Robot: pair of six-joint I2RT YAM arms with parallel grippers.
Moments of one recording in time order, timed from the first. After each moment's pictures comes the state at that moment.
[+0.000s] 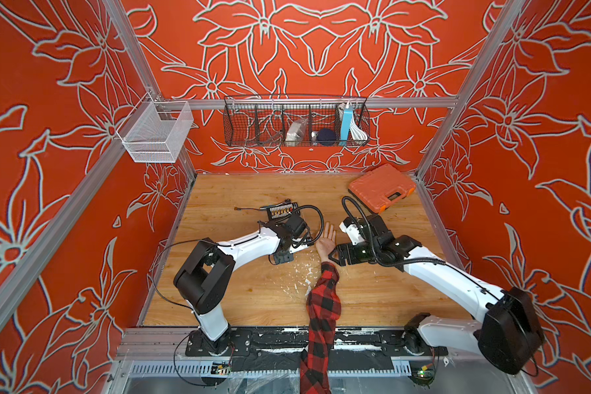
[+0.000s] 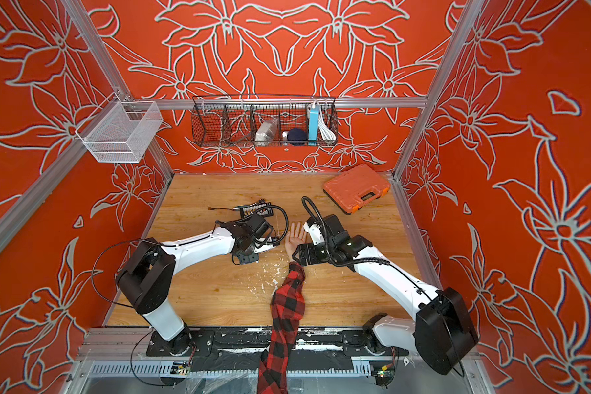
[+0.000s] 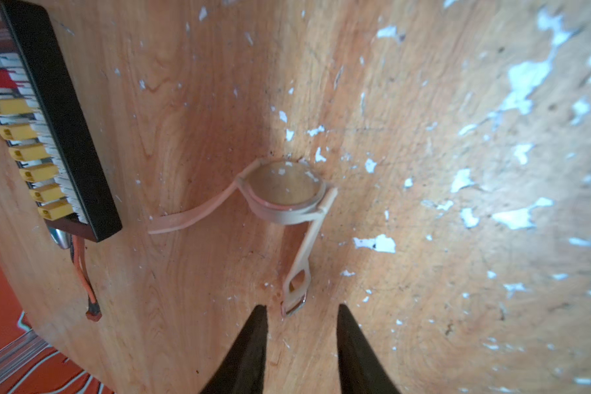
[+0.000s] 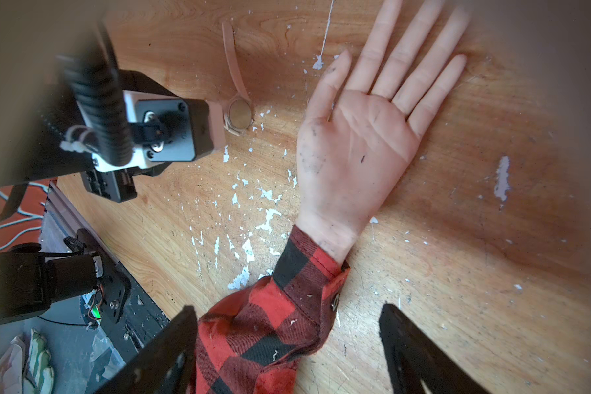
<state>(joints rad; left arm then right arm) -0.63 1.70 1.11 -0.70 -0.24 0.66 0.59 1.24 0.84 -0.54 -0.36 0.37</state>
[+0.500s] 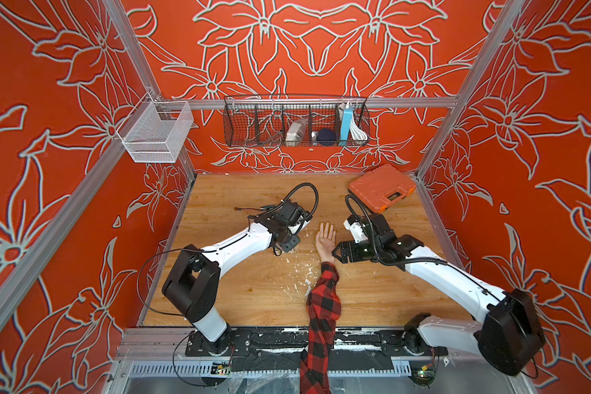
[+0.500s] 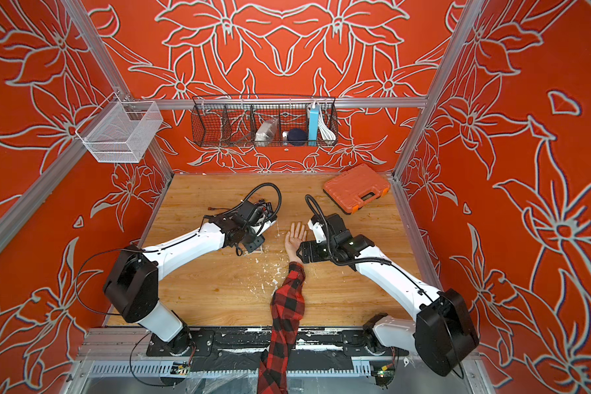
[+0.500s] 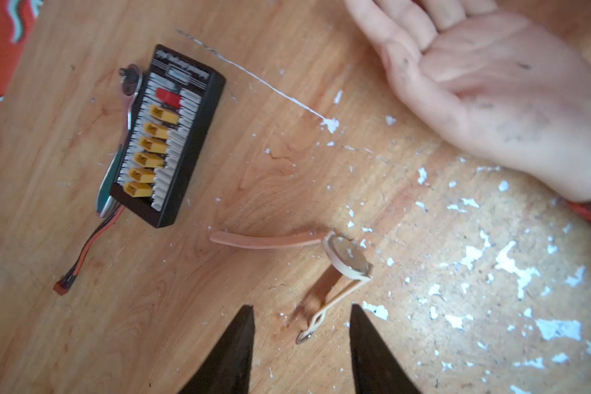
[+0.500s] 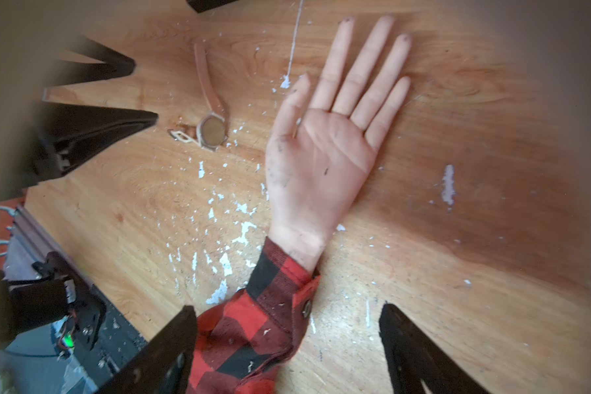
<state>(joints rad) -0.55 1.61 1.16 -0.58 -0.15 0.25 0.54 1.23 0.85 -0.55 -0.25 0.35</state>
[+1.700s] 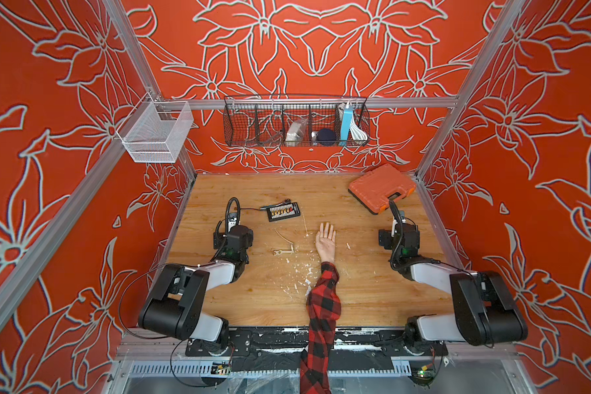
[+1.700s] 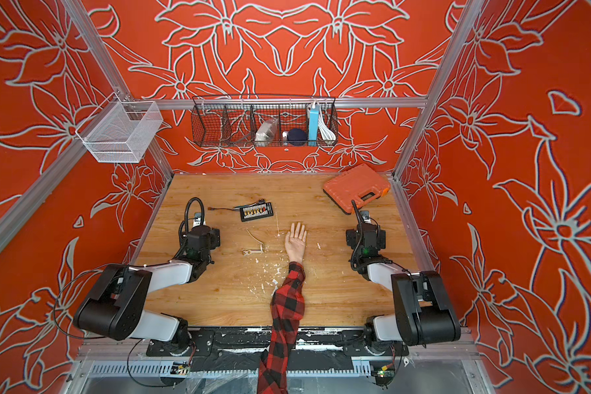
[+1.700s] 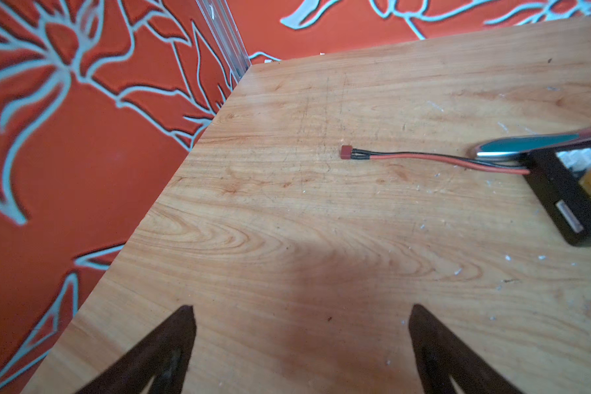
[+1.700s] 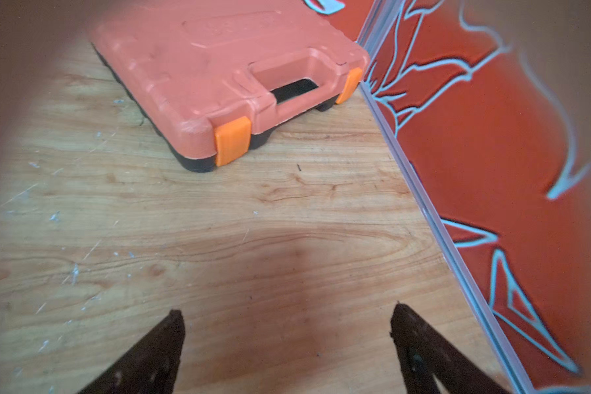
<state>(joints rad) -0.16 1.44 0.42 0.52 -0.57 -0.02 0.13 1.39 0.42 0.45 0.36 -0.08</state>
